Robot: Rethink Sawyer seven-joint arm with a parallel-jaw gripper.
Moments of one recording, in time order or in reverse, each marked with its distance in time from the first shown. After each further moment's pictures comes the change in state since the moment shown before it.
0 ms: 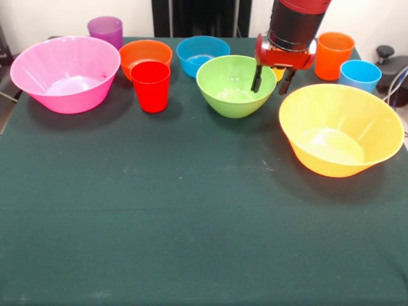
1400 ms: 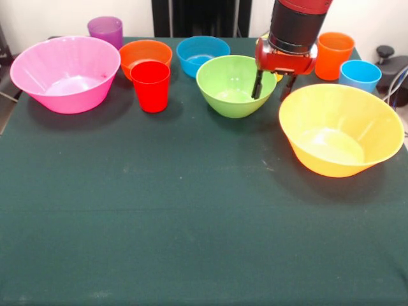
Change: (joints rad) arm 0.000 0.000 0.000 0.000 0.000 -0.088 0.000
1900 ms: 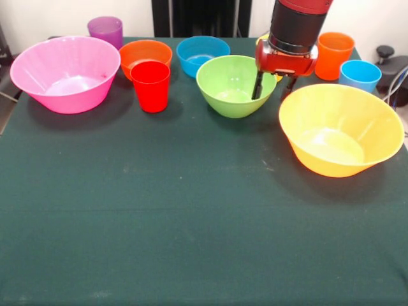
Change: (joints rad) arm 0.000 0.000 0.000 0.000 0.000 -0.021 0.006
